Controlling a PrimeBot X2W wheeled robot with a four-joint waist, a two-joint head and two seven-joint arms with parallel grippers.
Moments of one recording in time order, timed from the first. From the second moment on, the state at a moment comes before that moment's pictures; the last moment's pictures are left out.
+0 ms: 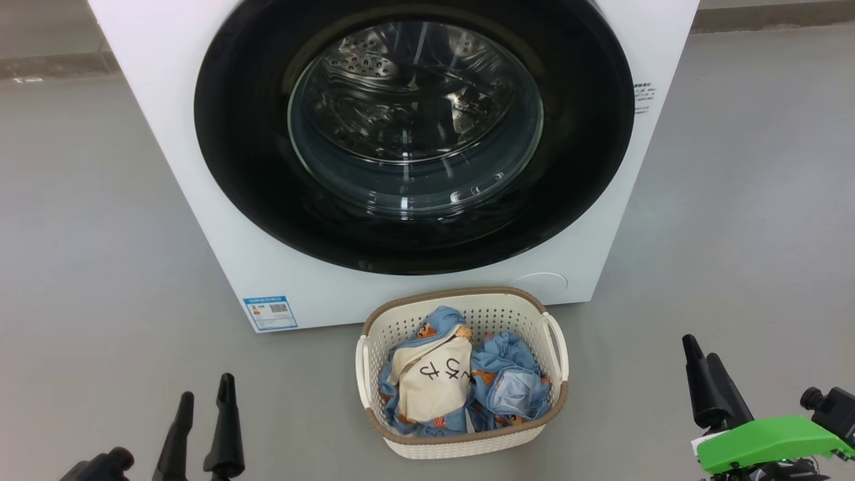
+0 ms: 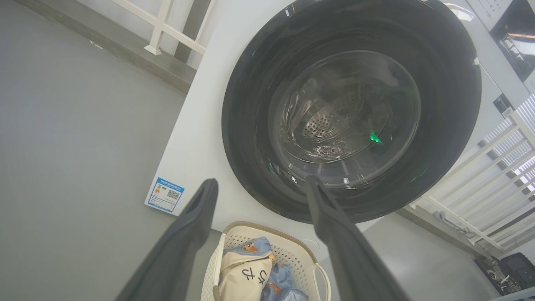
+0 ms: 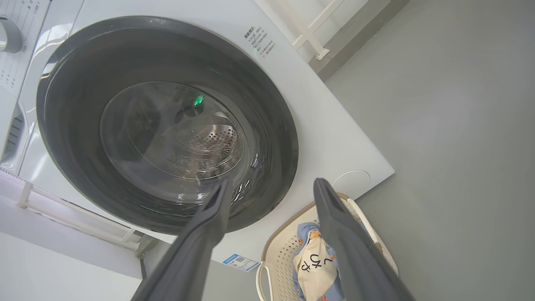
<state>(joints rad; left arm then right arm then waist) -0.01 0.04 -0.02 0.23 -0.69 -0.13 -0.13 -0.01 -0.11 0.03 0.28 0.98 0.12 -0.13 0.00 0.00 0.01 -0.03</state>
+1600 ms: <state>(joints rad) -0.01 0.04 -0.01 0.25 -0.25 -0.13 -0.25 -0.01 -0.15 0.10 0.27 0.55 0.12 -0.25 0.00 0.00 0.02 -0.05</state>
